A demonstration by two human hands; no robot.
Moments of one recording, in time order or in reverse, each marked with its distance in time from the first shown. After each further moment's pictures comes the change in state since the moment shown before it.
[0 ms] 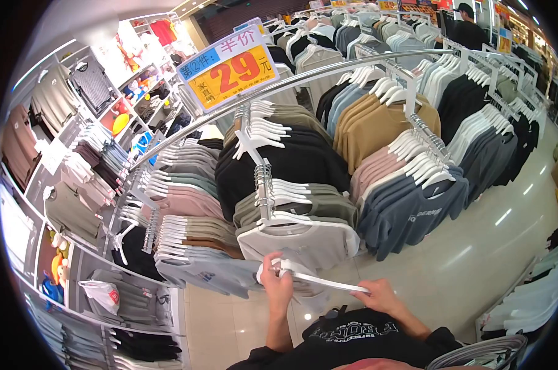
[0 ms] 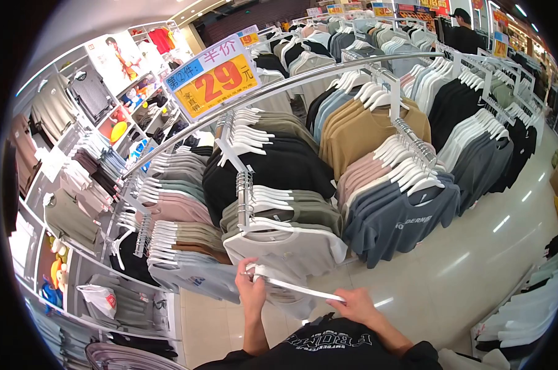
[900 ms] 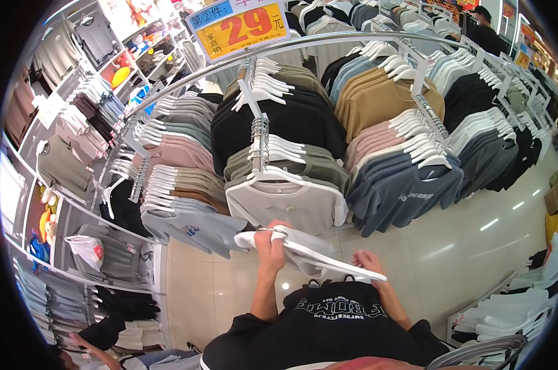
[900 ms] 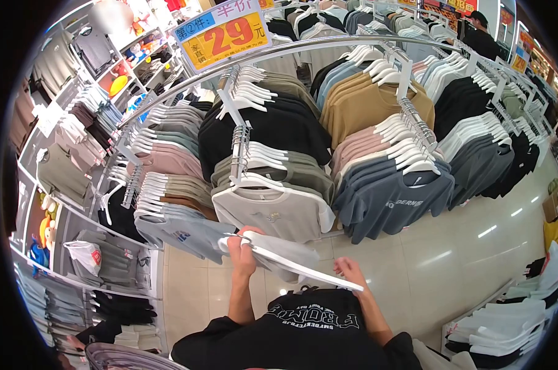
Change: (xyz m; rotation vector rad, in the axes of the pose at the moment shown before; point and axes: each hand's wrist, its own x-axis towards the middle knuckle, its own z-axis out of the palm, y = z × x) left_hand -0.023 0.018 0.007 -0.108 -0.145 0.225; right_hand -0.046 0.109 0.036 0.764 0.020 0.577
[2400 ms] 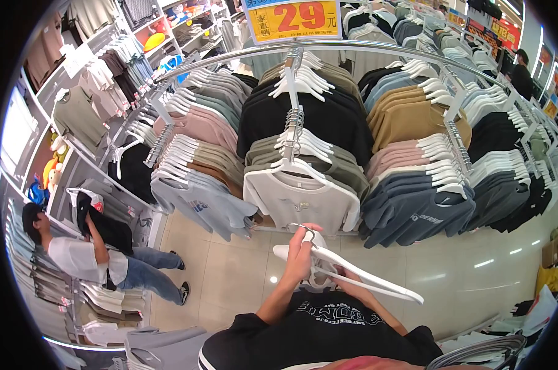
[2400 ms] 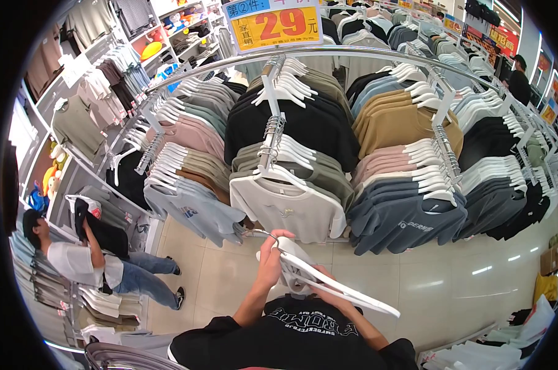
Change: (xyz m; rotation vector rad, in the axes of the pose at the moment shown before) left_hand -0.034 0.014 0.031 -0.339 0.030 -0.363; right_hand -0.010 -0.031 0.071 -0.325 -0.352 -0.151
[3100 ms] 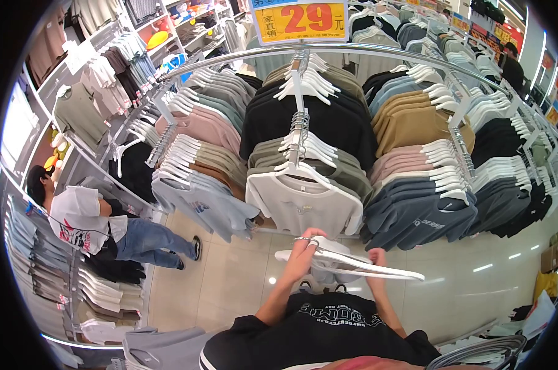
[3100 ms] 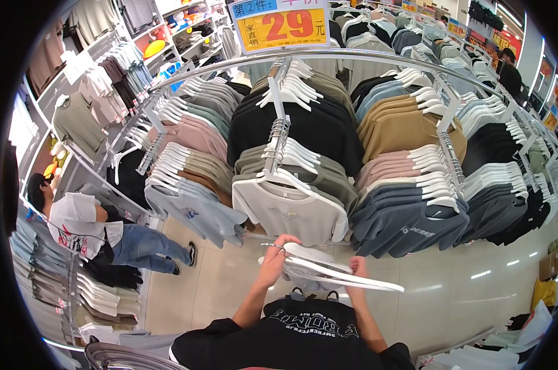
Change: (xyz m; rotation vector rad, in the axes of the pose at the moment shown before) left_hand 0.012 -0.017 -0.019 -0.030 -0.212 -0.106; right_hand 0.020 0.034 -0.056 -0.339 0.645 -0.188
